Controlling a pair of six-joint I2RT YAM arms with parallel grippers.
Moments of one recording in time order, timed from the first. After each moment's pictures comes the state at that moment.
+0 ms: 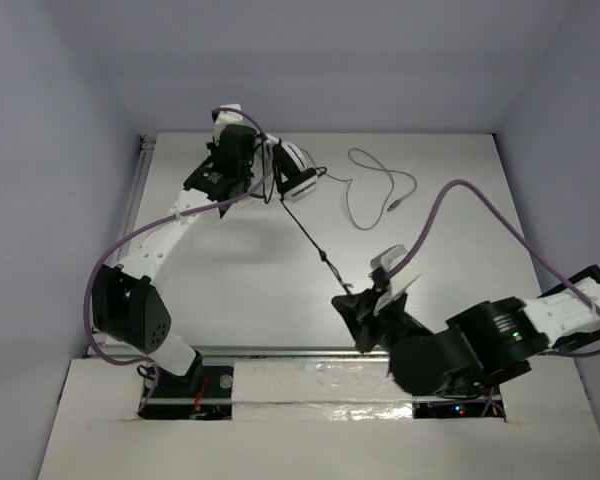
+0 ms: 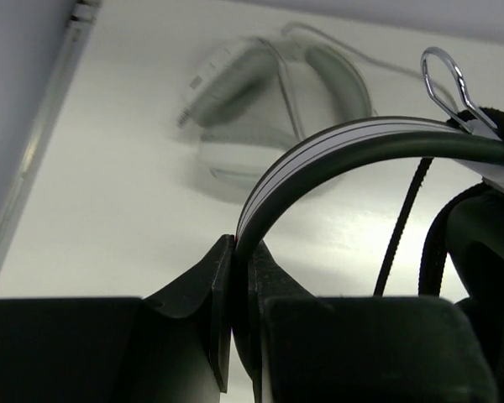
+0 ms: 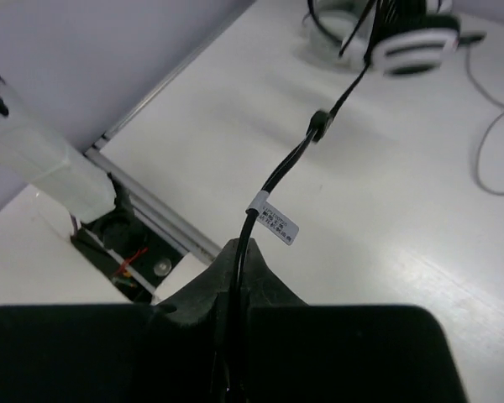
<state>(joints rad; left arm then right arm) -0.41 1.55 1.46 -0.45 -0.58 -0.30 1.91 1.22 1.58 -0.96 1.14 0.76</state>
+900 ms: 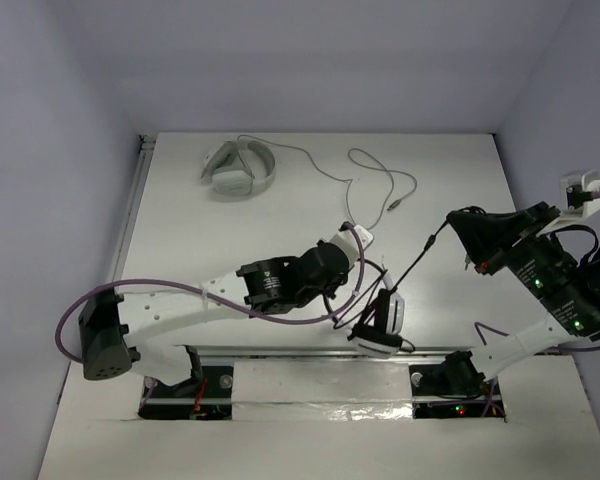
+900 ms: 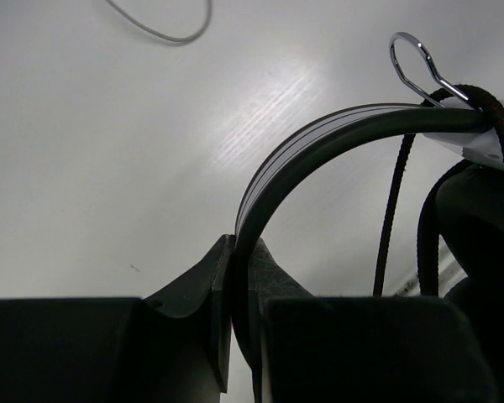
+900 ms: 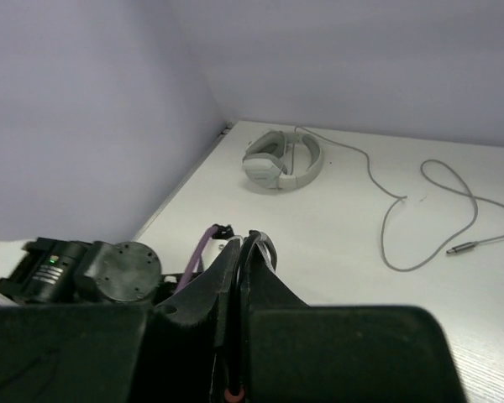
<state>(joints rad) -1.23 1.36 1.14 -0.43 -0.47 -0.22 1.91 0.74 1.49 -0.40 1.36 0.00</state>
